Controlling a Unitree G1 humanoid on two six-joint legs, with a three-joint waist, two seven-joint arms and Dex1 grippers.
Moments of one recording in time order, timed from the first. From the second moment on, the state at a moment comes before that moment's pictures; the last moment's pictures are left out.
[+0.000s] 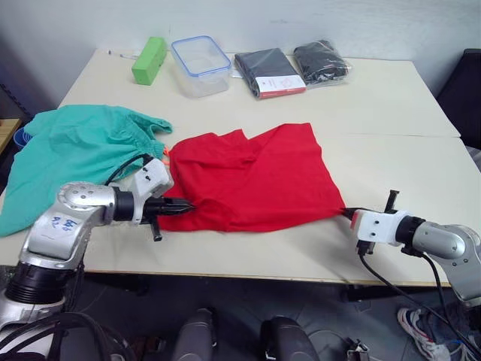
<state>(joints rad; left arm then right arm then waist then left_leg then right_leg) -0.44 0.88 -0.01 -0.21 -0.38 0.69 -1.03 -0.13 -0.93 0.00 0.04 -0.17 -0.28 0.73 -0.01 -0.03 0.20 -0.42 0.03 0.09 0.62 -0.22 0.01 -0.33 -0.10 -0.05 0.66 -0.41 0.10</state>
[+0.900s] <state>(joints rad) -0.08 1.12 0.11 -0.37 -0.49 0.61 -1.27 0.03 -1.06 -0.06 -0.14 0.23 -0.12 1.19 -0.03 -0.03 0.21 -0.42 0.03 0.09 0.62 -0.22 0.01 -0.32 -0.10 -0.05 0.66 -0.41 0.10</state>
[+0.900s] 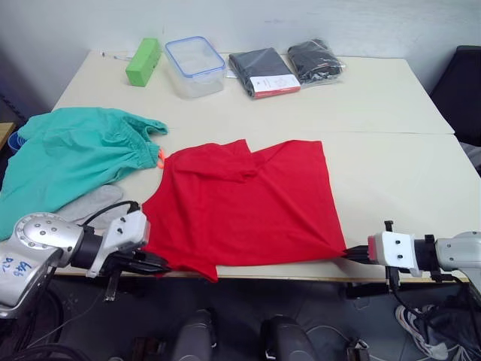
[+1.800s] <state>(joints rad) -0.45 0.95 -0.01 0.06 -0.46 0.71 -1.20 -0.26 -1.05 0.02 -0.06 0.41 0.31 1.39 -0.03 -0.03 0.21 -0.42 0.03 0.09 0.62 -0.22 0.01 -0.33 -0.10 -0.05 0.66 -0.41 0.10</state>
